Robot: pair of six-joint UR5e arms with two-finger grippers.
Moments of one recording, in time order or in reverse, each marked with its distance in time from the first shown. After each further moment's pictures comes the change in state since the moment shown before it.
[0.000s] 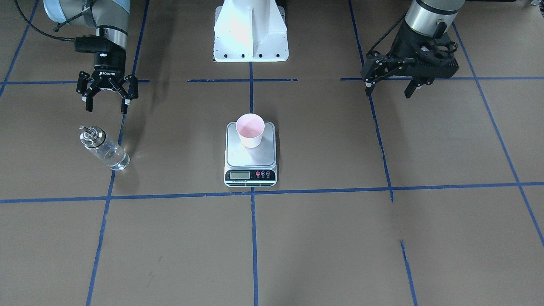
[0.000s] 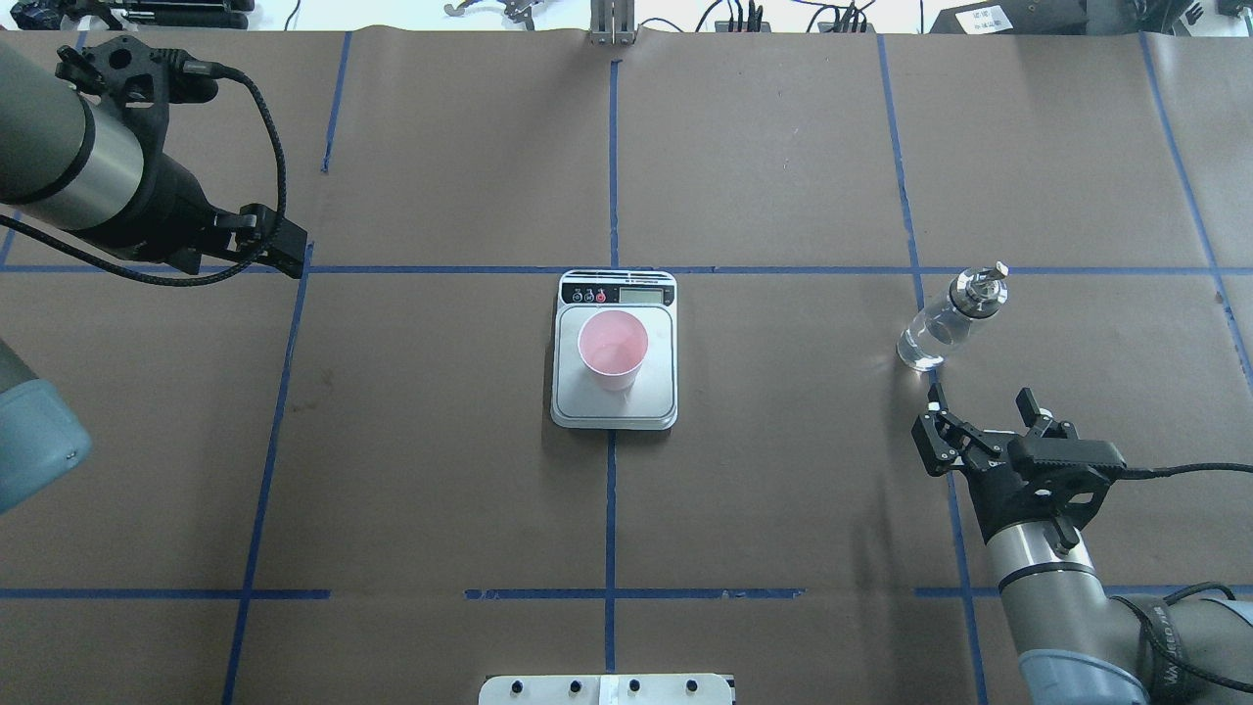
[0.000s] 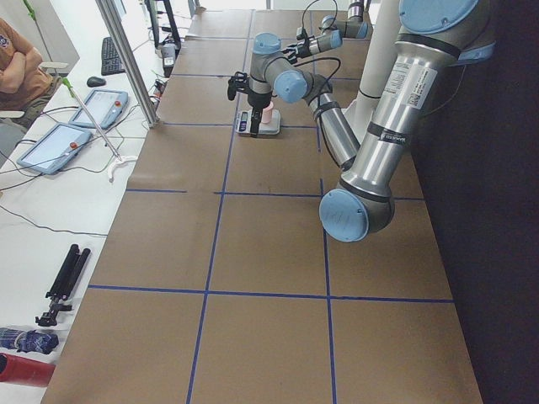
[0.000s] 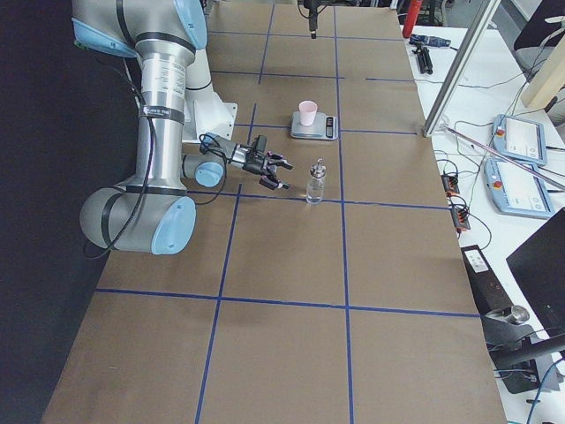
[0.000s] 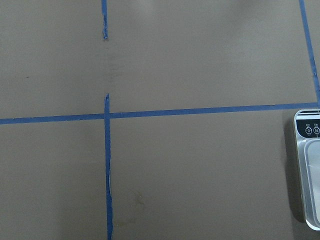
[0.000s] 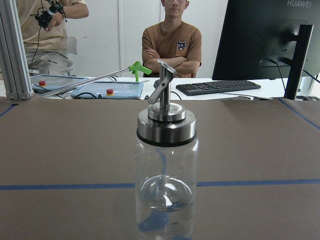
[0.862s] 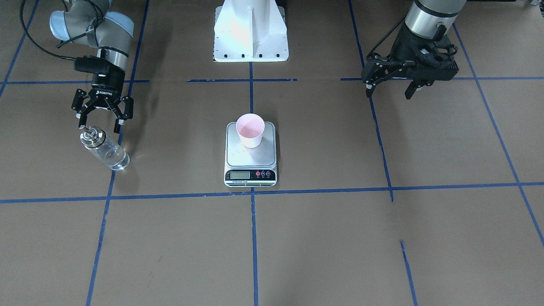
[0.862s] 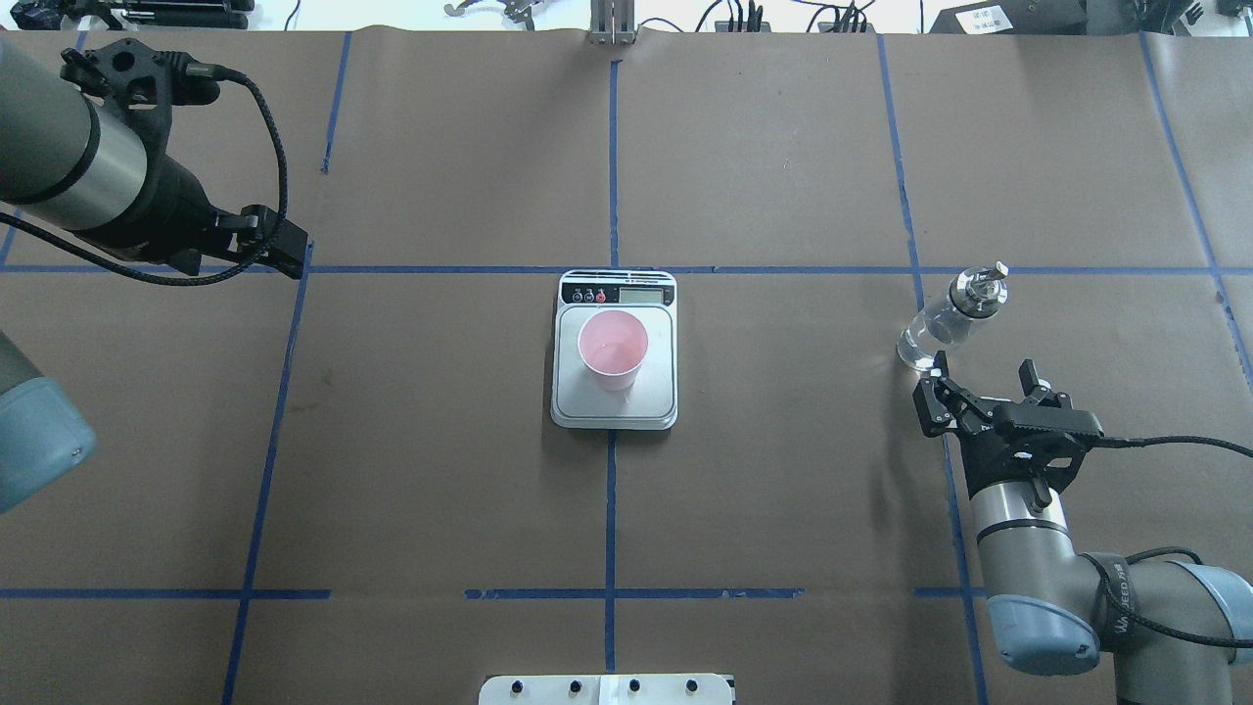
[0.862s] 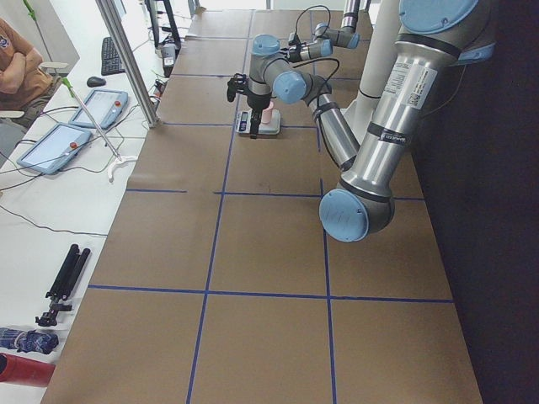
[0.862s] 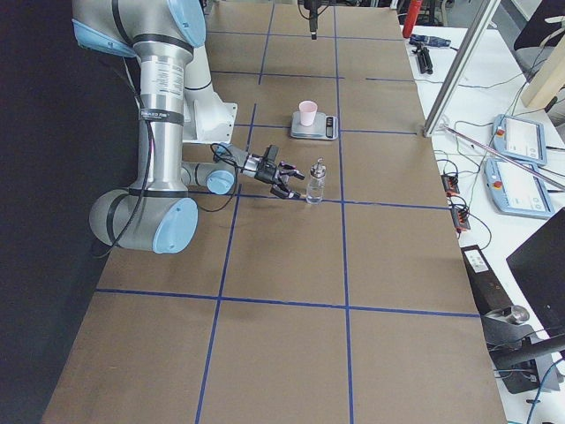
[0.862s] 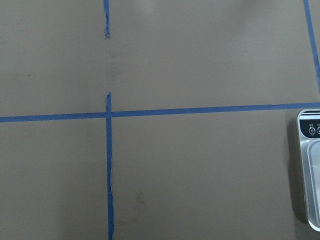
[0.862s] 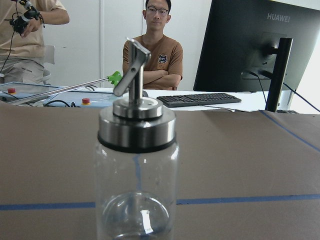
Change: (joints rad) left arm 0.000 0.000 0.011 0.001 -0.002 0.000; right arm 0.089 0.072 -0.120 0.007 -0.002 -0.006
